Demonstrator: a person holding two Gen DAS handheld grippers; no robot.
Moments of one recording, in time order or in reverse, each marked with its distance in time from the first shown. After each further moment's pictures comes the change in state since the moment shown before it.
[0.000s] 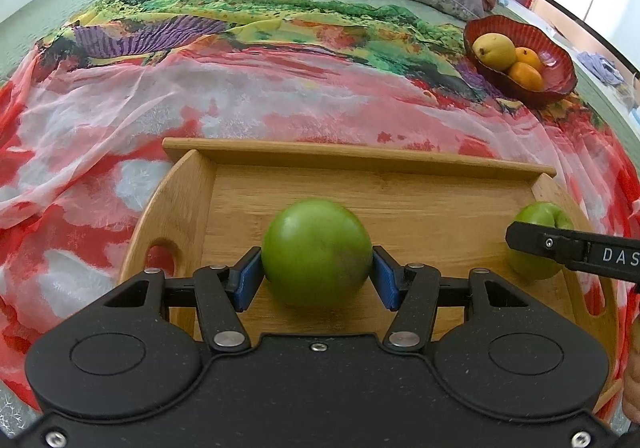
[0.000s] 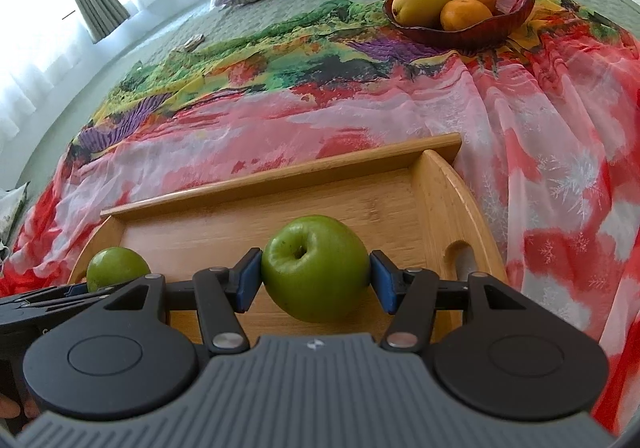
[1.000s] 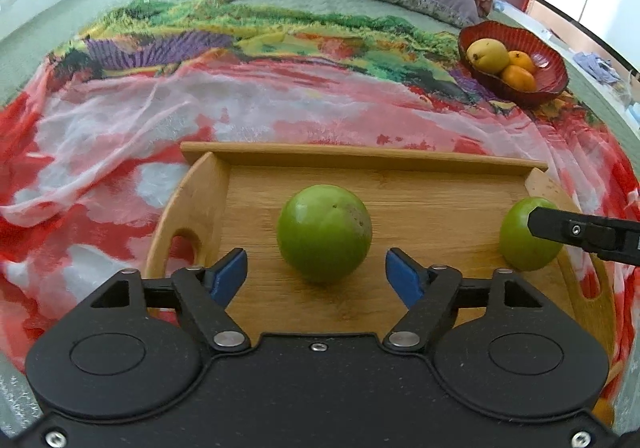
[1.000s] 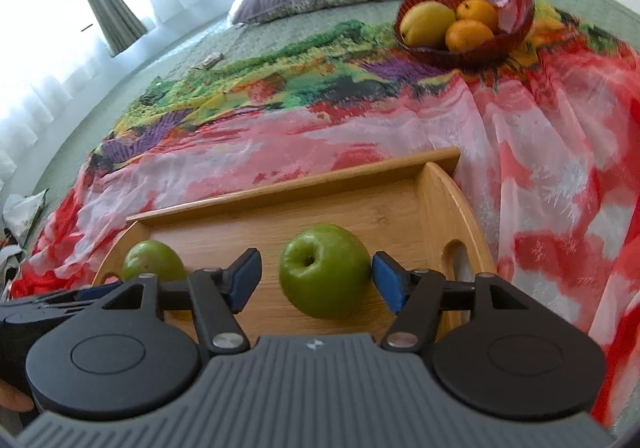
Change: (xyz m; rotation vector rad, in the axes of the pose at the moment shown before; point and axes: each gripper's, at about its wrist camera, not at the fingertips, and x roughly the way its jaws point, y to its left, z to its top) left arm -0.030 0.001 -0.015 0.034 -0.049 0.017; right arm -0.031 0.002 -0.007 -0.028 -0.062 0.050
